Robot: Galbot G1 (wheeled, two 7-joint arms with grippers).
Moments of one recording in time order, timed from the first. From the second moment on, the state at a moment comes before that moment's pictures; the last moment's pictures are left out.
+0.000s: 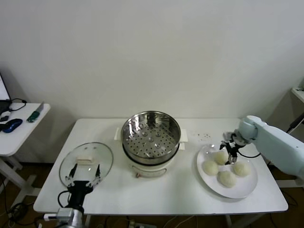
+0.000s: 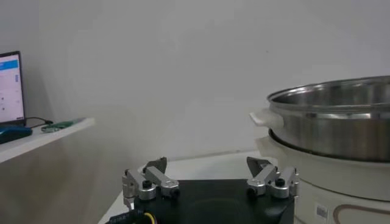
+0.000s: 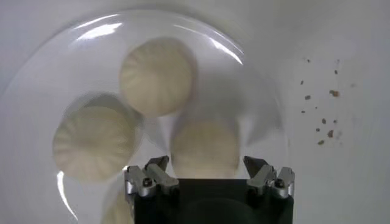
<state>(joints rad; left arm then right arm) 1.64 -1.47 -0.66 -2.01 0.00 -0.01 0.00 0.01 0.80 -0.85 0.92 -0.12 -0.05 -1.10</state>
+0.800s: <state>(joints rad) 1.66 -1.47 -0.66 -2.03 0.00 0.00 -0.01 0.19 0.82 -0.98 0.95 -0.11 0.06 -1.13</state>
